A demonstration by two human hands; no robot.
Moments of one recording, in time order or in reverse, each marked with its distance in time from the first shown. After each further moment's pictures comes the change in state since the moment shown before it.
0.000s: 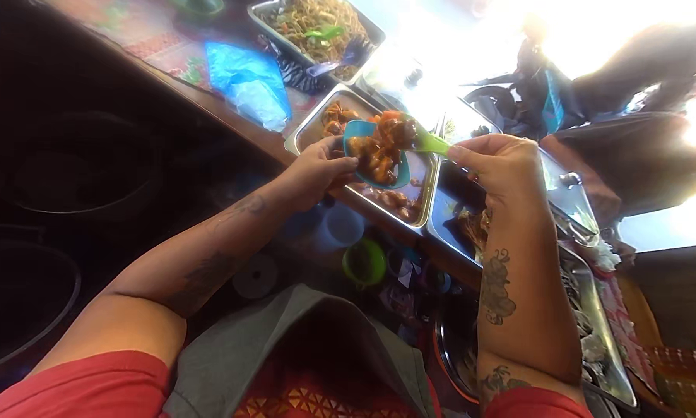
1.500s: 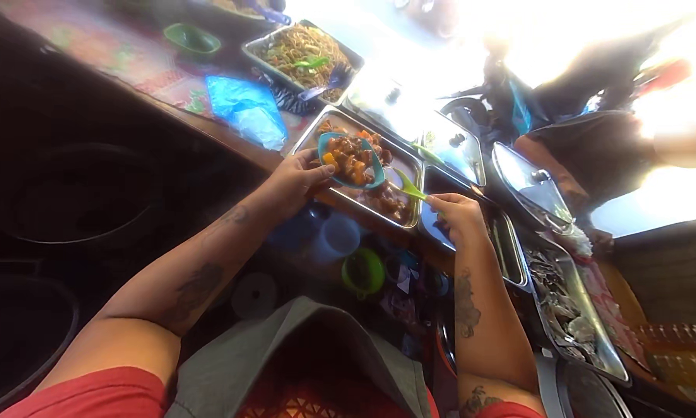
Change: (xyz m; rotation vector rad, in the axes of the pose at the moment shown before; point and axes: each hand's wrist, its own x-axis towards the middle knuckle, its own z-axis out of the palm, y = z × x) left_hand -0.015 0.009 -0.026 -0.024 0.004 0.043; right_hand -0.029 0.088 0.015 0.113 0.114 0.448
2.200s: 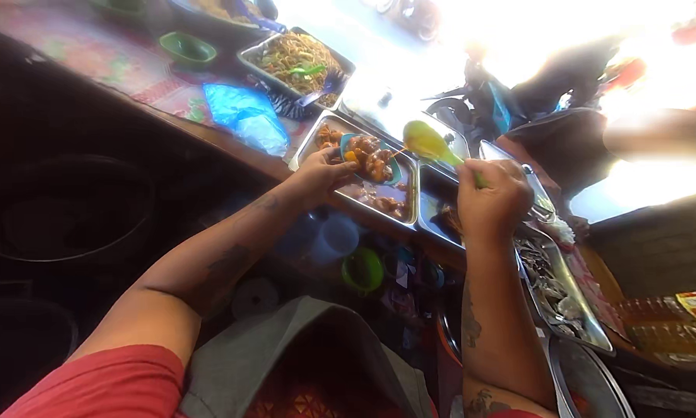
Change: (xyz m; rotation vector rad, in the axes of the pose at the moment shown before) left_hand 0.023 0.003 0.010 -0.036 -0.156 -0.027; right_hand -0.077 -0.056 -0.004 -0.592 0.629 -1.045
